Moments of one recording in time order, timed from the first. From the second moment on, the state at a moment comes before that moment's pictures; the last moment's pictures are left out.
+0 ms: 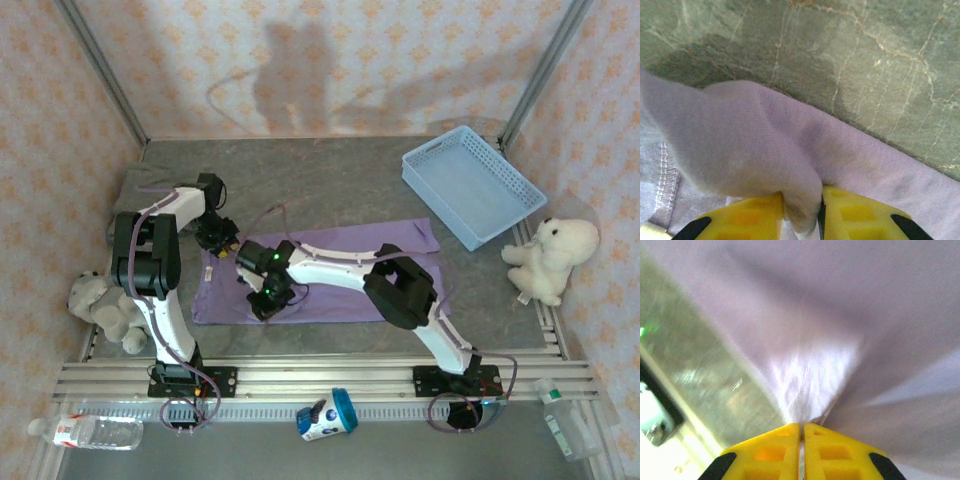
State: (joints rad) left arm 0.03 1.93 1.28 -0.91 0.14 -0.66; right arm 1.13 2.19 1.71 -0.84 -0.41 0.36
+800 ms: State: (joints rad) left arm 0.03 1.94 1.29 -0.92 0.14 -0.66; right arm 1.13 2.31 1.85 -0.79 -0.29 0.46
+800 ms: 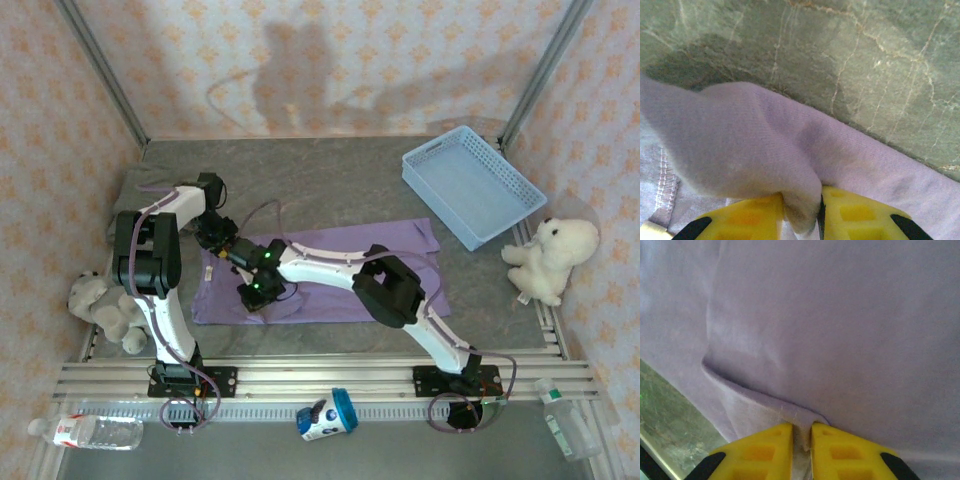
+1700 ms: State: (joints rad) left arm 0.02 1.83 1.47 -1.02 0.20 -0.62; right arm 0.79 1.82 1.51 -0.84 -0.07 0.50
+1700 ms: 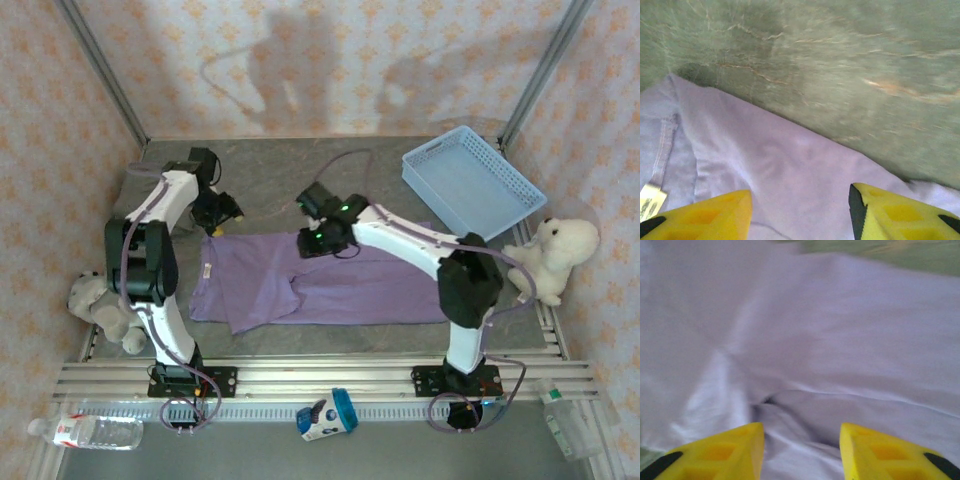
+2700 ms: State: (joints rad) left arm -0.31 1.87 1.18 -0.87 0.15 -1.02; right arm 0.57 1.86 1.19 -0.82 0.06 0.71
